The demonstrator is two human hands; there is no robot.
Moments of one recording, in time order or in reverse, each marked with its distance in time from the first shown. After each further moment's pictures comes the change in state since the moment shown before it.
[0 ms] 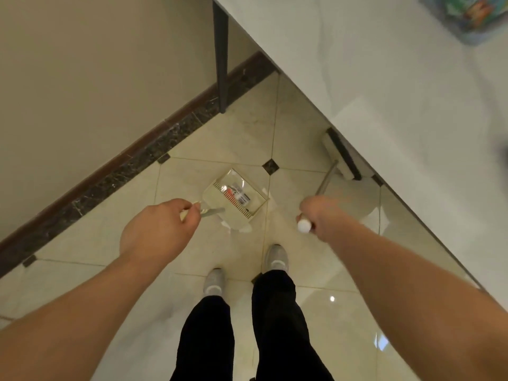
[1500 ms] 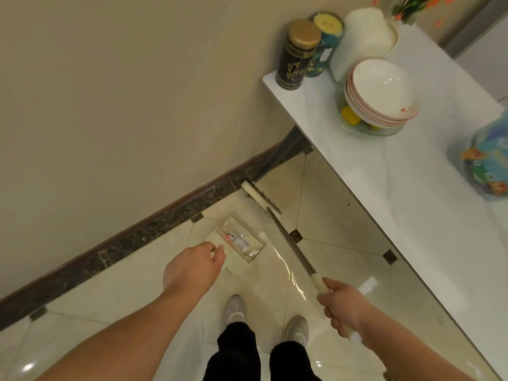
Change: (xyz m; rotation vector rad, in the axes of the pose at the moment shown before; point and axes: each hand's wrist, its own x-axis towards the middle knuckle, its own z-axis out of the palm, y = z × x) left_hand 0.144 -0.143 -0.112 -0.140 -0.078 -0.020; right_hand -0.128 -0.165 0.079 -0.026 -0.164 0.115
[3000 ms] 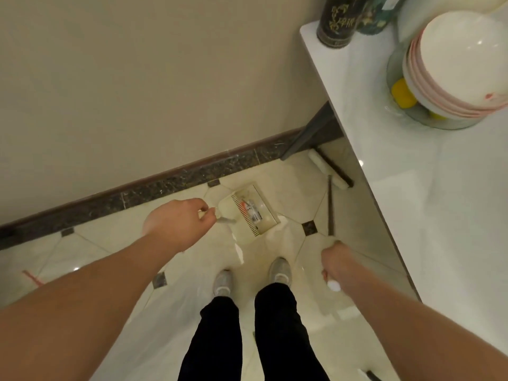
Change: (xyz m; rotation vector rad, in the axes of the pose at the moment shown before) left_hand 0.031 0.045 0.007 0.121 -0.027 -0.182; right_hand 0.152 -0.066 -0.044 -0.858 0.008 -0.104
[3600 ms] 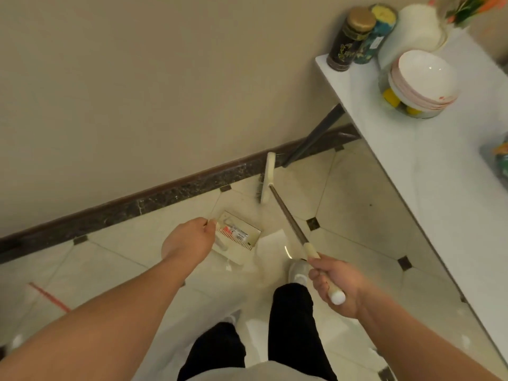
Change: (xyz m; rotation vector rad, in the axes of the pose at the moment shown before) left_hand -0.122 -0.158 0.051 -0.317 0.048 -0.045; right_hand -0.223 -0.019 0.149 1.340 -0.319 0.015
